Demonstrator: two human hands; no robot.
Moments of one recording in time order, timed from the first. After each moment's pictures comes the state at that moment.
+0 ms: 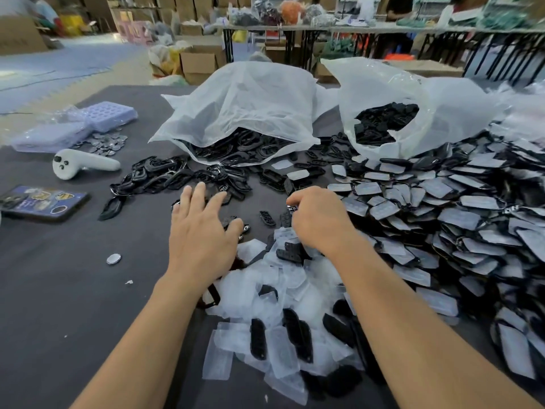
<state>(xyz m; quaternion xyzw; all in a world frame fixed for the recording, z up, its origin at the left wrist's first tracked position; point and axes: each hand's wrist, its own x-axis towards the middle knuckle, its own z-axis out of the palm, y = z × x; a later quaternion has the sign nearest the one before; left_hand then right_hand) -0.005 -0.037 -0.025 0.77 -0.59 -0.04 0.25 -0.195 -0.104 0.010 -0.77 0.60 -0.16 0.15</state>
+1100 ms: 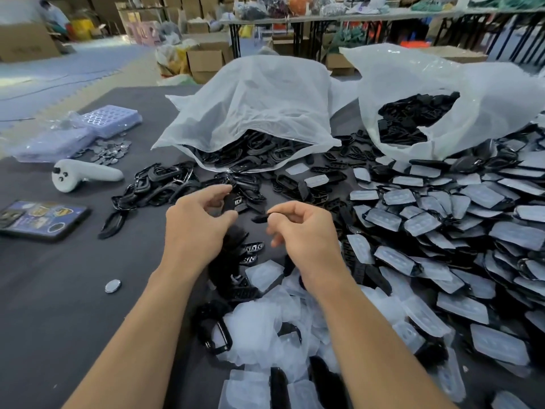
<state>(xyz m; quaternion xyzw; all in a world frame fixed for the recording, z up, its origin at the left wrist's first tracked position) 0.032 -0.089 -0.023 0.72 -0.52 -0.13 0.44 -0.144 -0.096 -0.016 -0.52 0.50 -0.46 0.53</state>
